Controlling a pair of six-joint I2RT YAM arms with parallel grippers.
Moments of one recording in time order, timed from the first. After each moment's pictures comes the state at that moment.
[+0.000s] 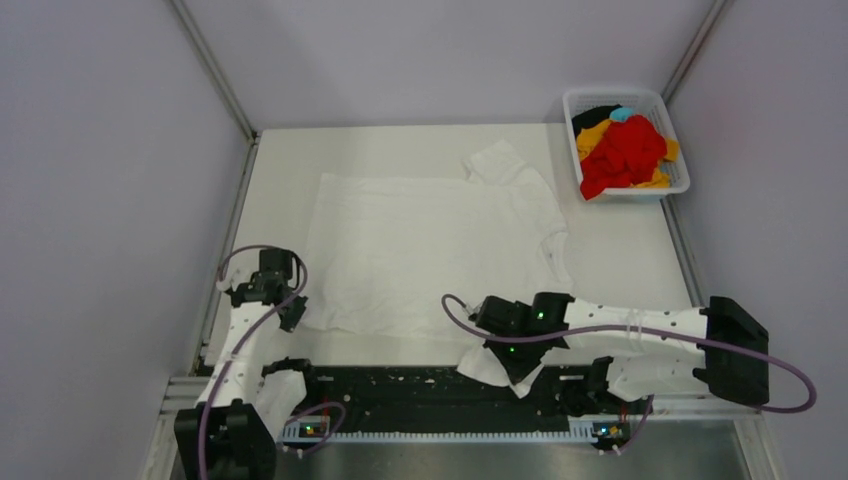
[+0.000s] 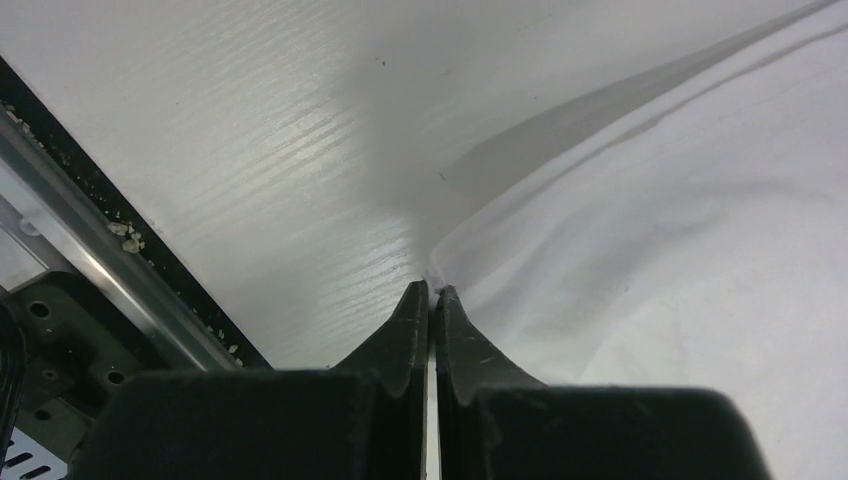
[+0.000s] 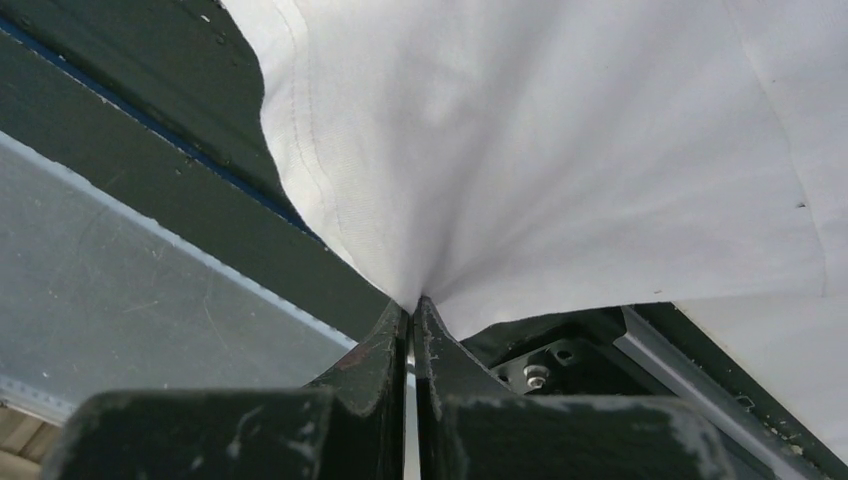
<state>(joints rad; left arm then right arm) 0.09 0.92 0.56 -0.87 -0.31 -1.01 1.21 1.20 0.72 -0.90 -0.10 0.52</state>
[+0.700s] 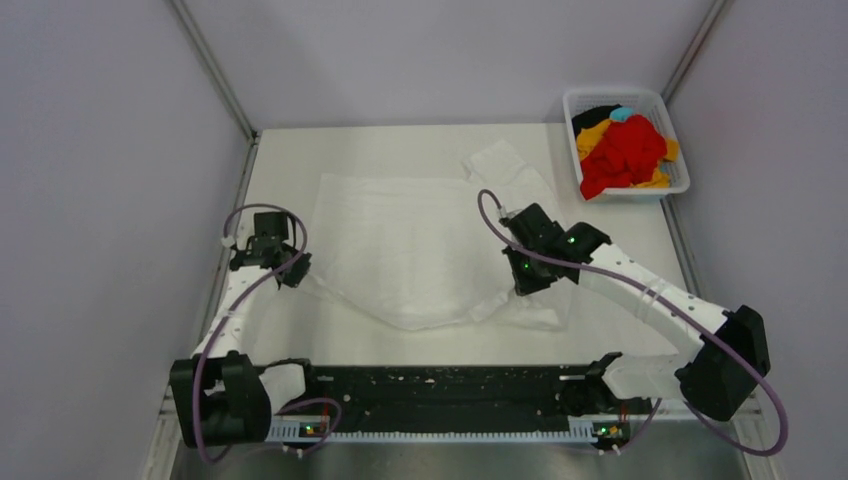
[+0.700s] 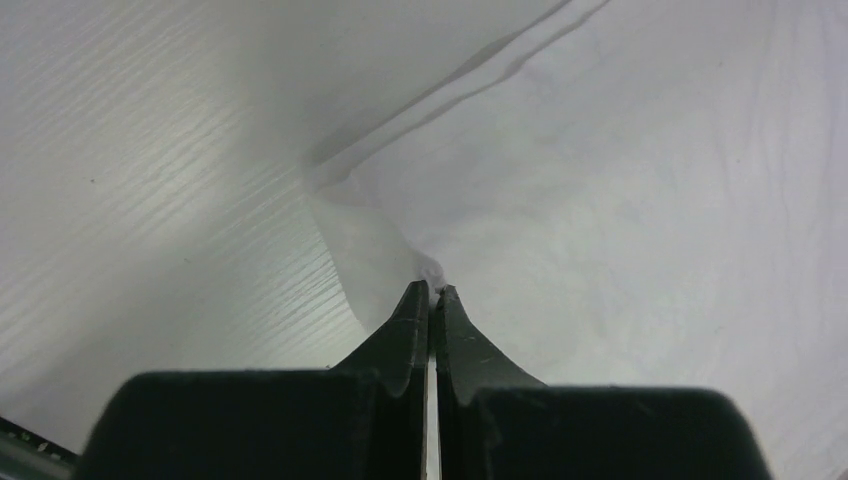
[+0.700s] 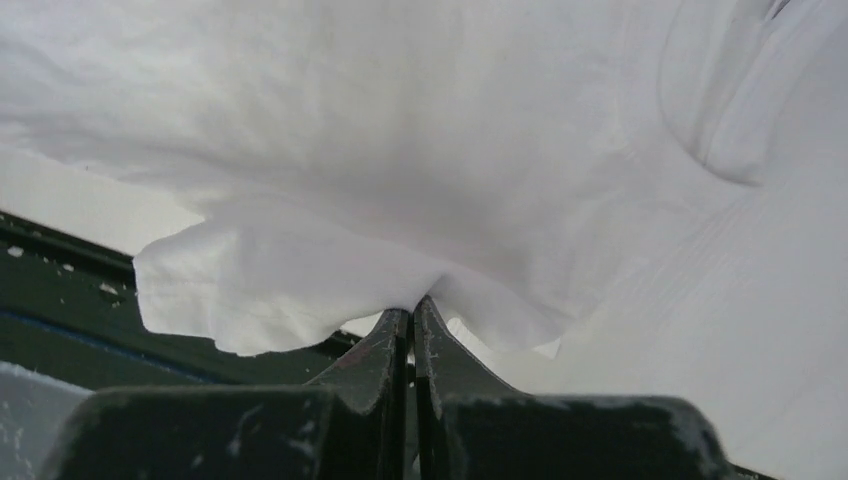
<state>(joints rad) 0.09 1.10 0.74 -0.66 -0.17 -0.97 0.71 1.22 1.00 -0.95 0.04 0.34</state>
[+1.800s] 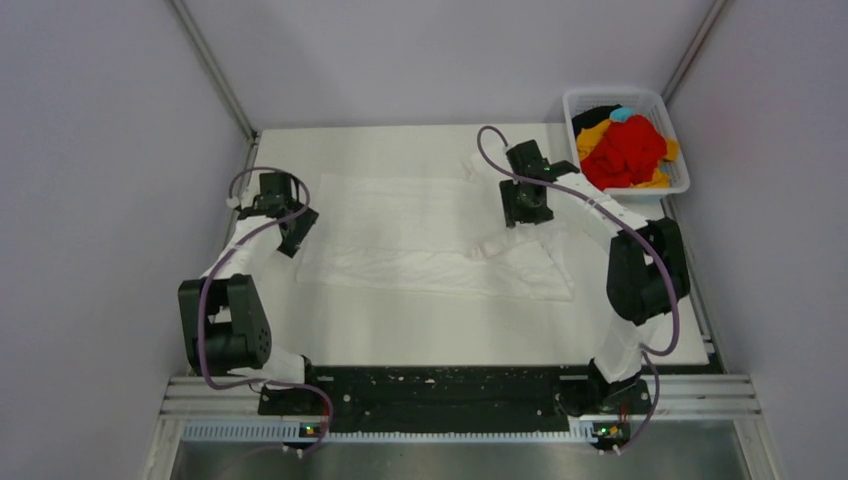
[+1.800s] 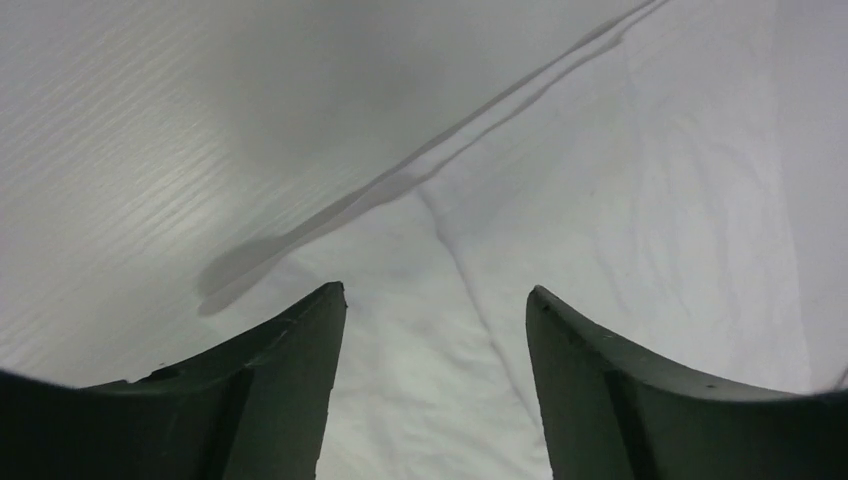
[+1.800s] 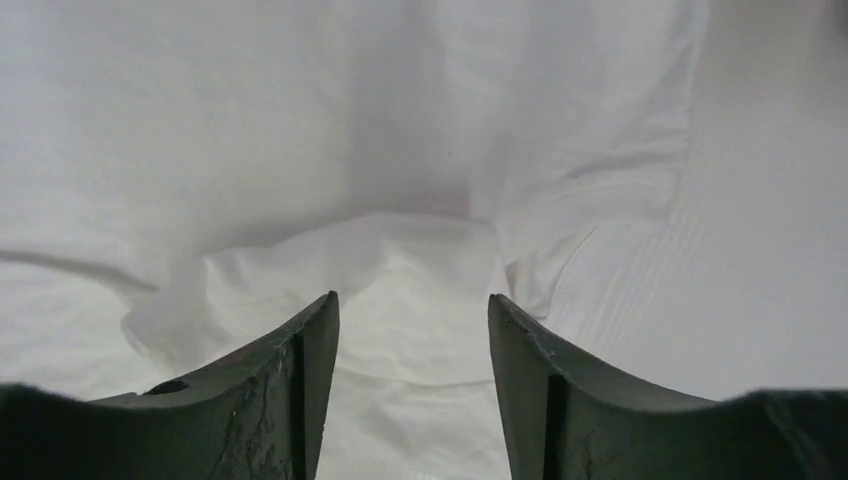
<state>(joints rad) 0.09 1.47 0.99 -0.50 -0.20 -0.95 0.40 1.75 1.38 -0.74 0.15 0.20</state>
